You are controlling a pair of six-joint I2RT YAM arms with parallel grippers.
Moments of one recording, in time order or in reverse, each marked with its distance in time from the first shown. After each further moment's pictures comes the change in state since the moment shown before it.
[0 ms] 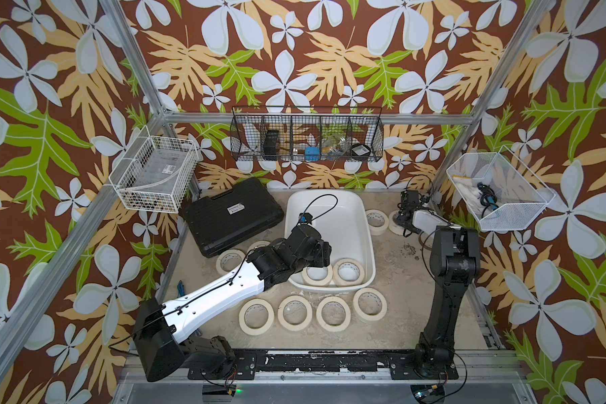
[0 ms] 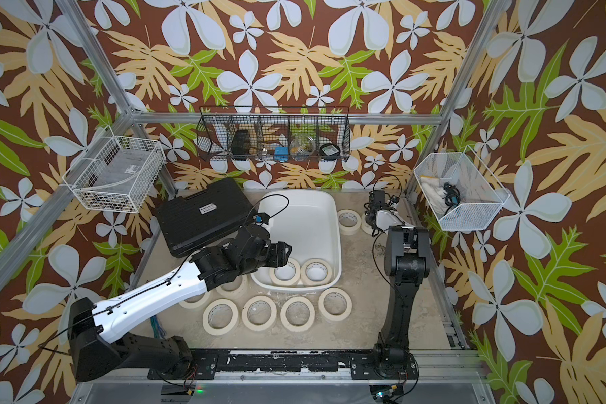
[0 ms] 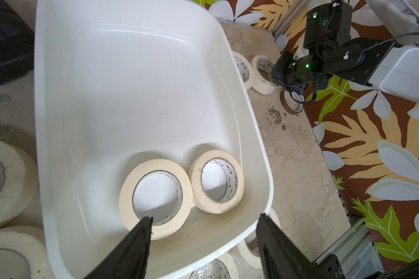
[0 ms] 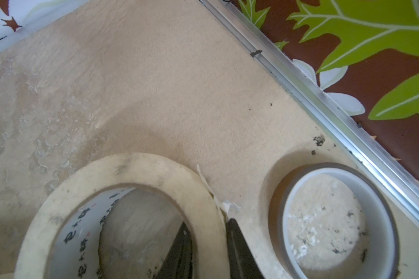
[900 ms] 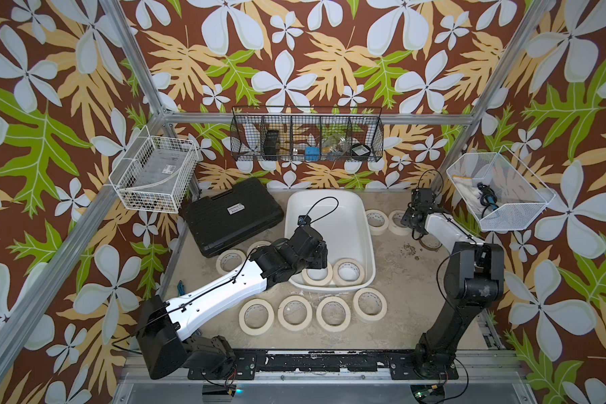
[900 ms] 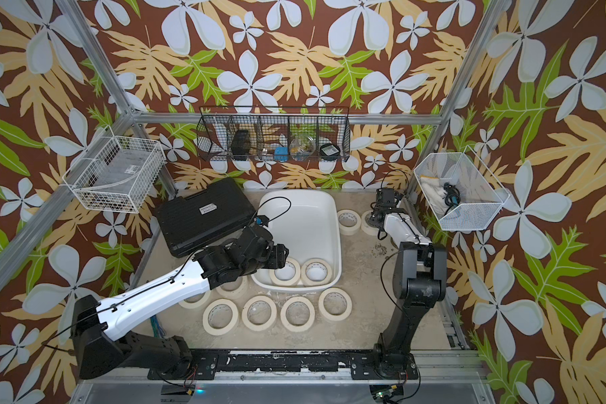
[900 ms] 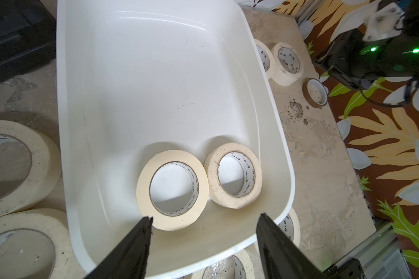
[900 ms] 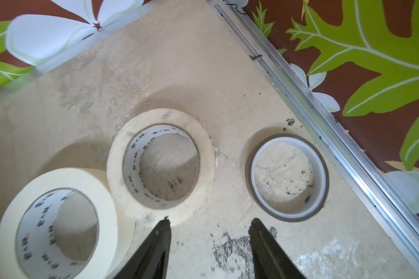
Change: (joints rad) left arm 0.002 0.049 0.020 -0.078 -0.036 -0.004; right arm -0.004 -0.356 -0.220 -0.054 -0.137 -0.087
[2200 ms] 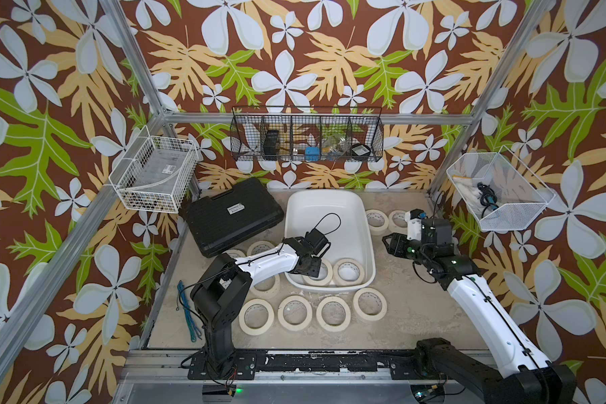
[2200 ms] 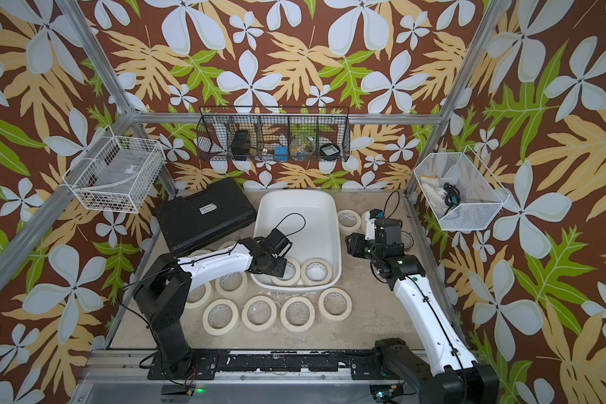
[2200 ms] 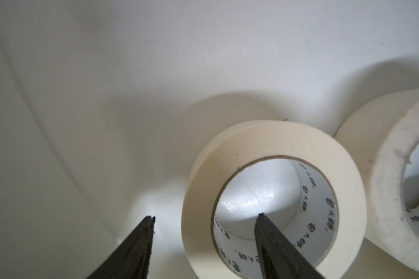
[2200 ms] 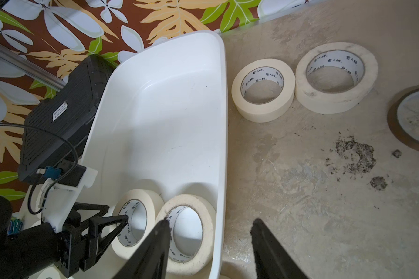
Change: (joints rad) left arm 0.131 0.431 0.029 -0.059 0.068 0.182; right arm 0.203 -0.774 -0.451 -0.068 -0.488 -0.083
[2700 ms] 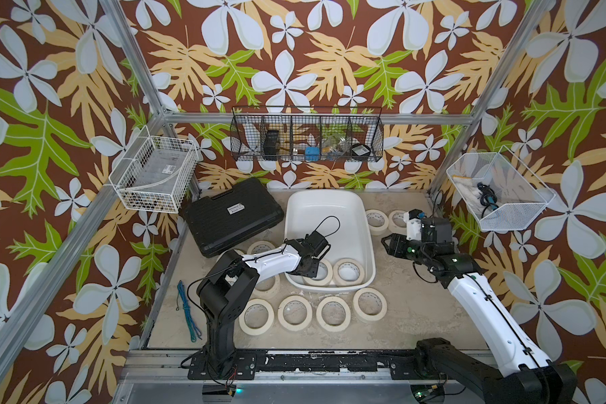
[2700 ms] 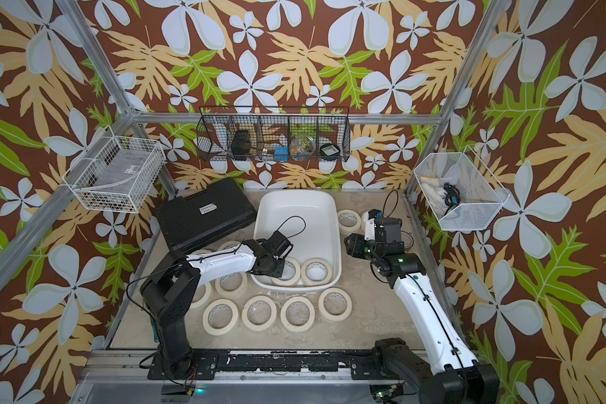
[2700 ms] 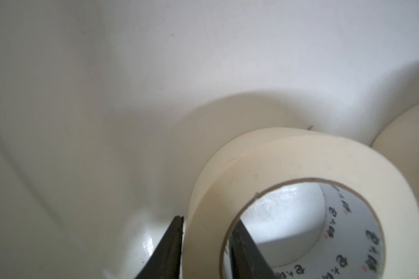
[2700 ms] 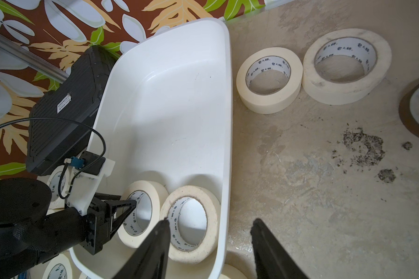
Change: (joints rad) left arm 0.006 0.048 -0.011 0.044 -0.014 -0.002; right arm 0.000 0.010 0.022 -0.043 -0.027 0.000
